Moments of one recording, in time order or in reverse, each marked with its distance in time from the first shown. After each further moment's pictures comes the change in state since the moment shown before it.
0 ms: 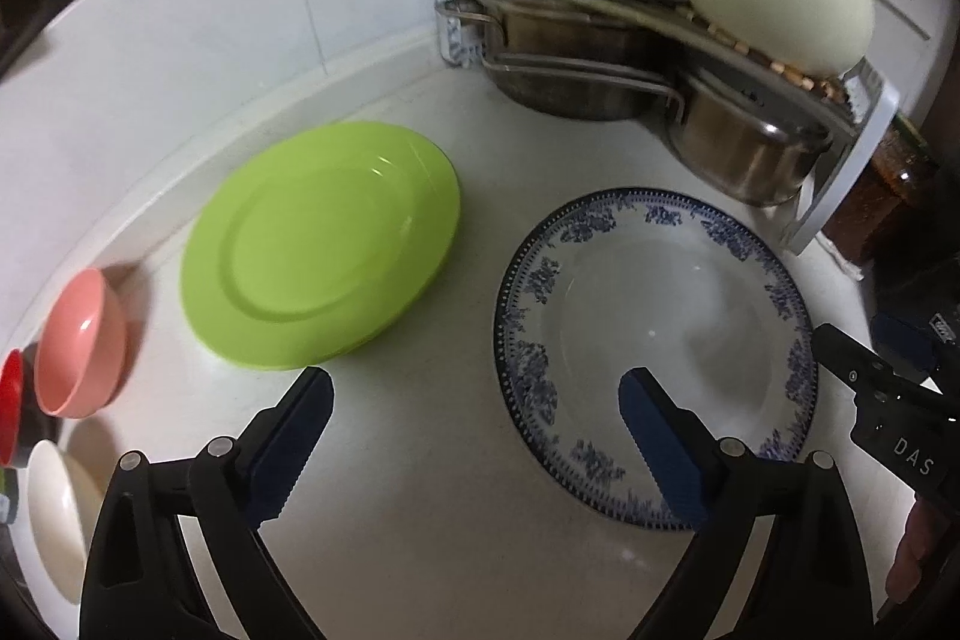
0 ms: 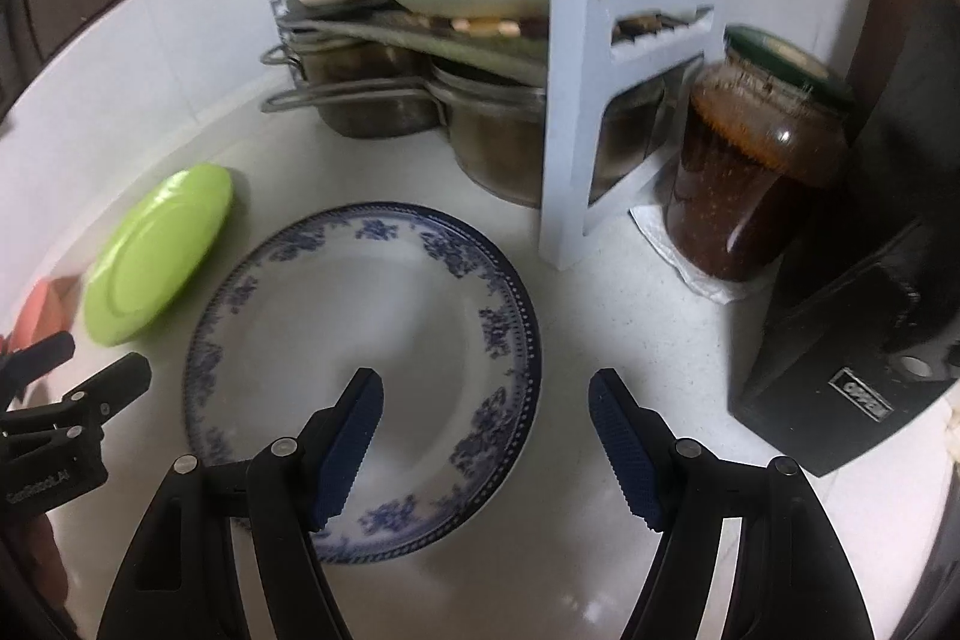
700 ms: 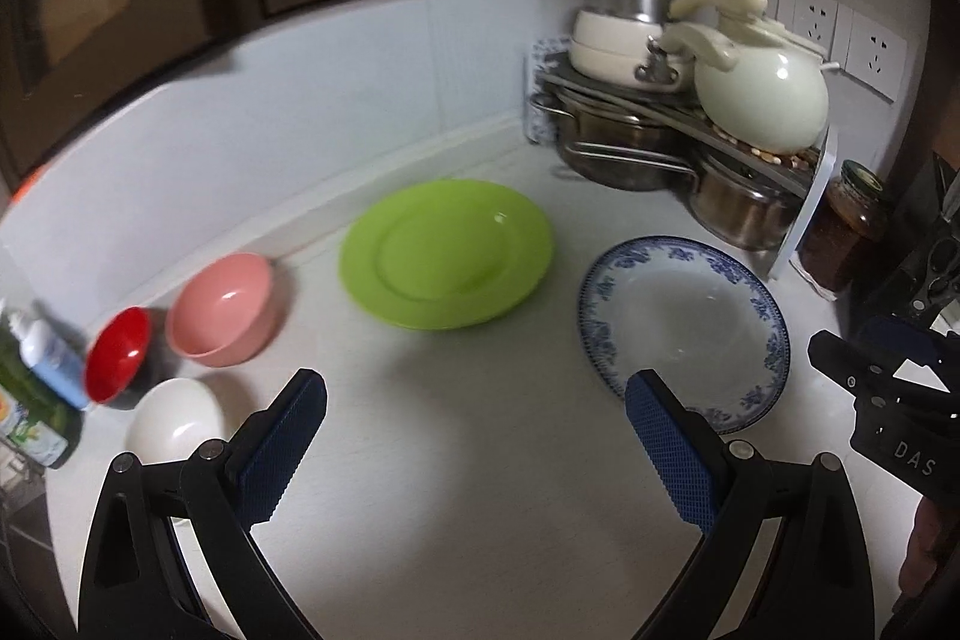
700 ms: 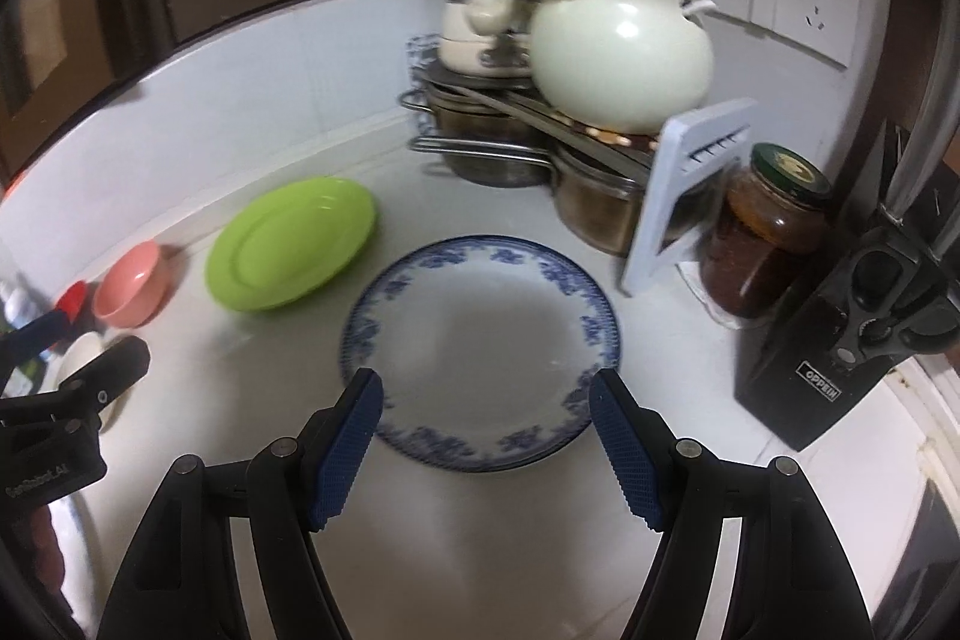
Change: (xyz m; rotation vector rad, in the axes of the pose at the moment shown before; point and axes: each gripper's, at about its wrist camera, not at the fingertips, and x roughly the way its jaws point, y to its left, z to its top) left arm -0.127 0.051 -0.054 -0.064 -0.170 0.086; right arm -0.107 0.056 -0.025 -0.118 -0.119 0.080
